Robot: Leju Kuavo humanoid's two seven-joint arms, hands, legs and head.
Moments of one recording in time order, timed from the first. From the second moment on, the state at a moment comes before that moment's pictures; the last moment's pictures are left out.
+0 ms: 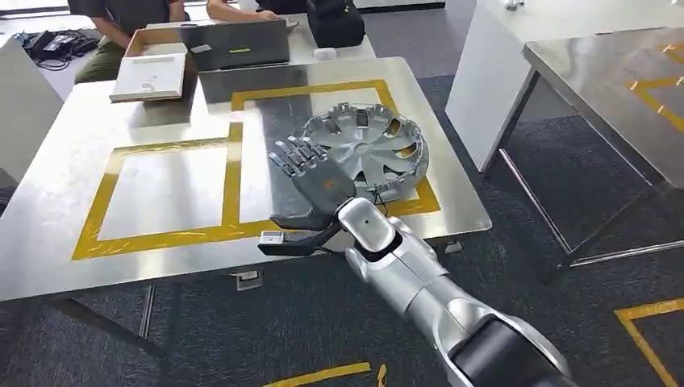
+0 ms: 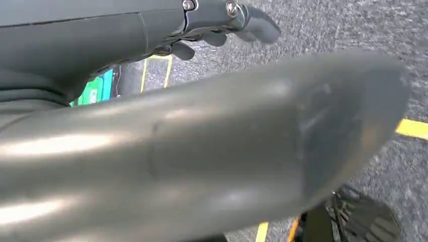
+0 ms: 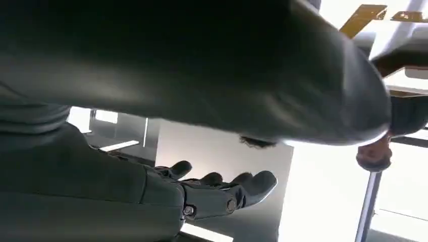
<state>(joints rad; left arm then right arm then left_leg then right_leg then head) -0.12 -0.21 0.99 -0.20 -0.79 0.37 0.10 -0.76 0.22 0.50 -0.60 1.50 -0.37 -0.17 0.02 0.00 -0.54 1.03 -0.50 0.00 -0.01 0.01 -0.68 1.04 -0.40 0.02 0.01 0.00</state>
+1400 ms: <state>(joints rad) -0.12 -0.20 0.99 -0.21 -0.79 0.37 0.11 -0.70 0.24 0.52 -0.57 1.42 -0.40 -0.22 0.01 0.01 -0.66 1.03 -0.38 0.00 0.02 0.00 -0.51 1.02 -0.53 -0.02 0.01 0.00</state>
